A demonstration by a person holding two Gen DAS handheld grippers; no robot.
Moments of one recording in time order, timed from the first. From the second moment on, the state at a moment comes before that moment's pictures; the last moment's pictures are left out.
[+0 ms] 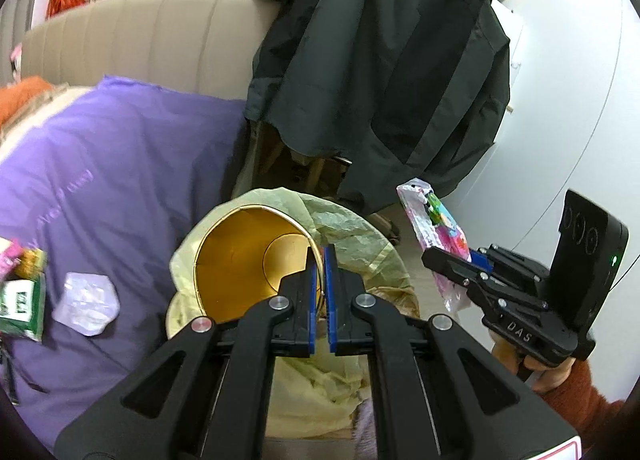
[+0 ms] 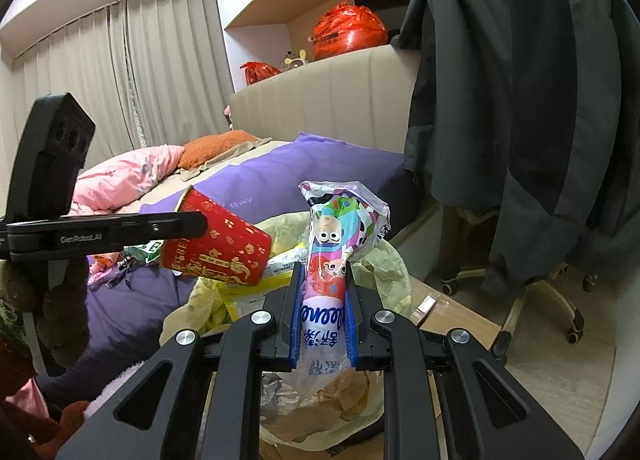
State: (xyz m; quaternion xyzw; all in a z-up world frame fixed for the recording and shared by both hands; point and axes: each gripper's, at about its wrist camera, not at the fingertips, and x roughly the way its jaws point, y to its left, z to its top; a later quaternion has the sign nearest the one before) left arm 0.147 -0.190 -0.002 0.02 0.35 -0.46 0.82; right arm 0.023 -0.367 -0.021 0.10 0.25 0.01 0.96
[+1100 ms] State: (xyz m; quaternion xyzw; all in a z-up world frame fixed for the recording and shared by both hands) left arm 0.156 -0.203 -0.066 0.07 0.44 -0.45 0.77; right arm 0.081 -0.359 -0.060 0.08 0.32 0.01 0.94
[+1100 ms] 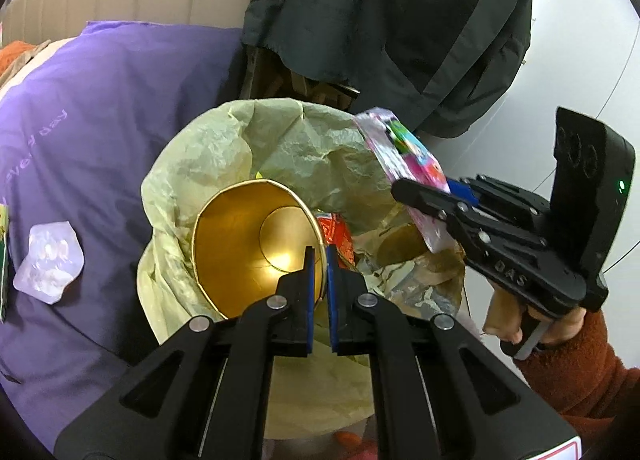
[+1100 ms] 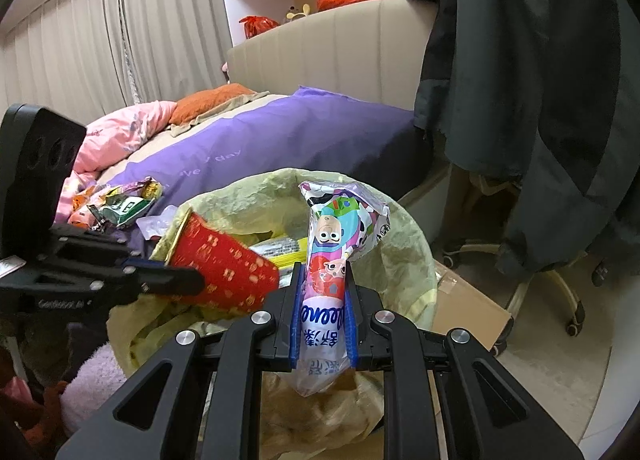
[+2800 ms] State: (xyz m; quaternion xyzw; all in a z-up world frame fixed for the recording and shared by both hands) left arm 0.183 0.092 0.020 -0.01 0.29 -0.21 0.93; right arm 0.097 -0.204 0.038 -0.02 0.27 0.05 0.96
